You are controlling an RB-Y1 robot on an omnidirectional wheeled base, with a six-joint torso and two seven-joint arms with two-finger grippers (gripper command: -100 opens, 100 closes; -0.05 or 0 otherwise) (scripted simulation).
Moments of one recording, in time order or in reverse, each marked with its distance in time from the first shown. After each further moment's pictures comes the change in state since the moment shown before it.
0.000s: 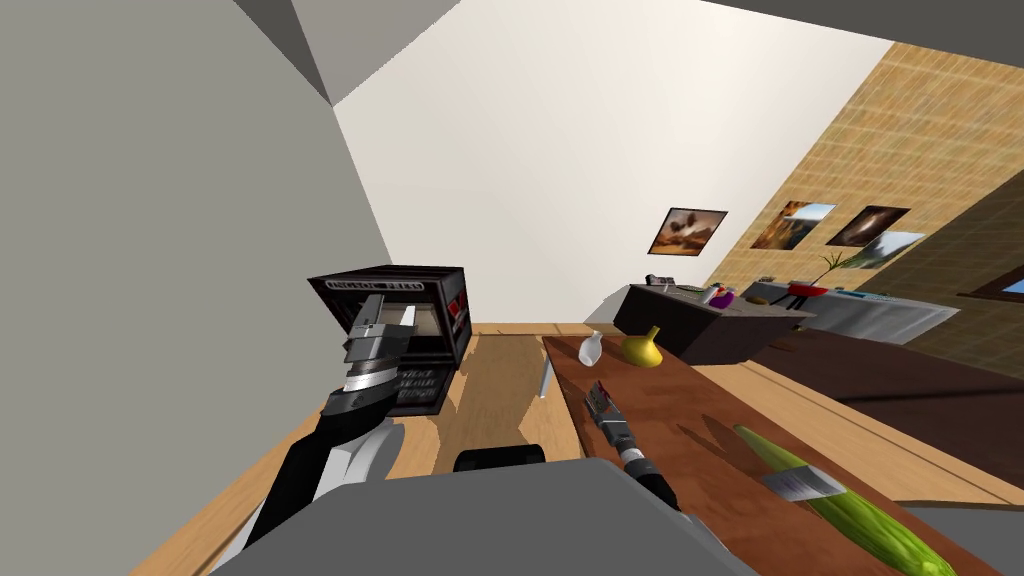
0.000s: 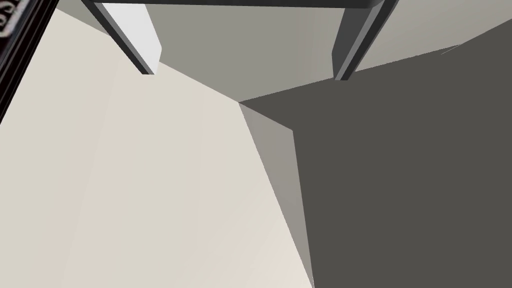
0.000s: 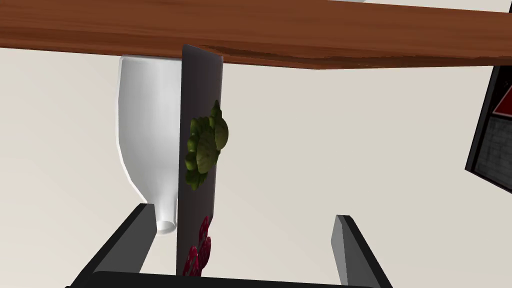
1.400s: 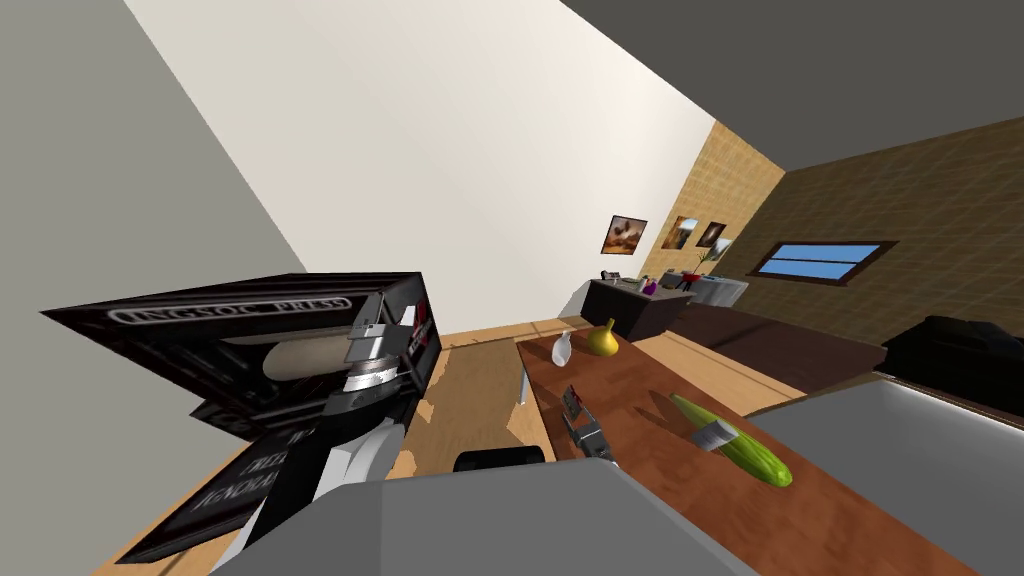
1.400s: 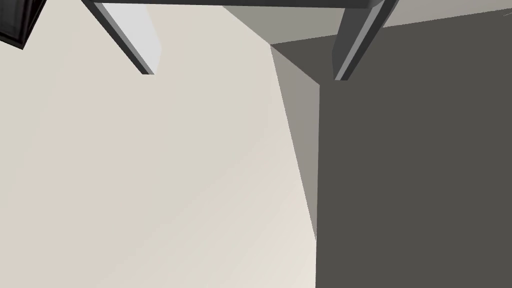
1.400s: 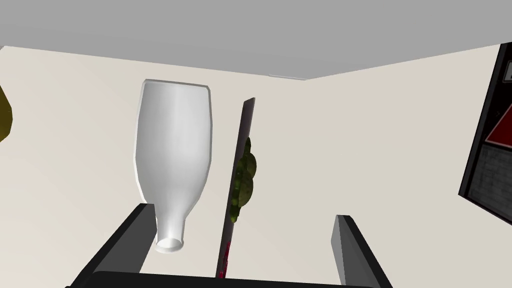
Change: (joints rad) left arm 0.000 0.000 0.000 0.000 0.000 0.000 0.000; right arm 0.153 0.083 0.209 -0.240 0.044 0.086 0.093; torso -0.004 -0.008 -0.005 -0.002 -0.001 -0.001
